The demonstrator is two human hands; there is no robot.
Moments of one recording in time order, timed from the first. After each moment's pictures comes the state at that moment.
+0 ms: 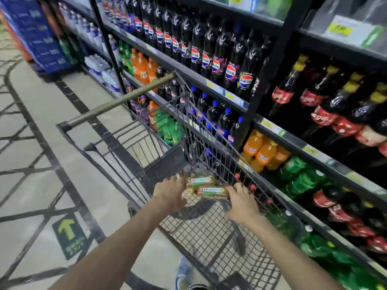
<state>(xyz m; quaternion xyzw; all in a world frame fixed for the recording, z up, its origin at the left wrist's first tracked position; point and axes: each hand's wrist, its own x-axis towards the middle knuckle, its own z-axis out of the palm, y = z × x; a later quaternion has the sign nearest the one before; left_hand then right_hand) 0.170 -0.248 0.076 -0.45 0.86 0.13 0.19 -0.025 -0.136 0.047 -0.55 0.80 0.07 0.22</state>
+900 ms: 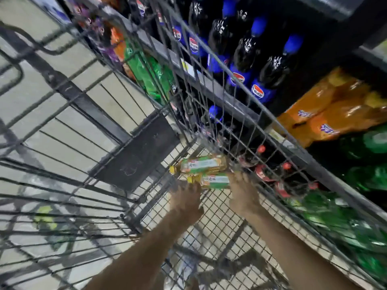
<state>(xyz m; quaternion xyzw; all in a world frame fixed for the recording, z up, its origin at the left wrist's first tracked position) 0.070 -0.329 -0.223 -0.41 0.83 0.24 0.29 -0.094 -0.261 -0.235 -0.50 0.81 0.11 0.28</state>
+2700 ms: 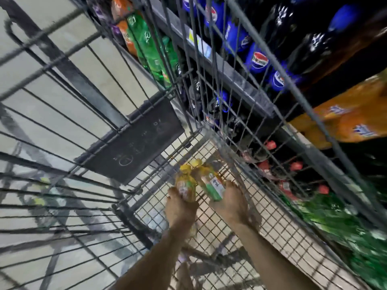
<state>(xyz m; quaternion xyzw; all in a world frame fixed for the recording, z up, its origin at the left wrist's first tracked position) 0.081 -0.298 -0.290 -0.76 0.48 0.44 0.04 -0.047 -0.260 -0.286 -0.32 0.86 -0.01 0.39</state>
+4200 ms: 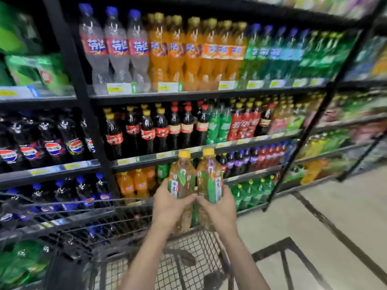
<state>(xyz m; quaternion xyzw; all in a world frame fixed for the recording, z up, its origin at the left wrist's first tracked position) 0.079 -0.147 0.203 -0.13 0.78 0.61 -0.08 0.072 -0.007 0.181 0.07 0.78 -0.61 -0.06</state>
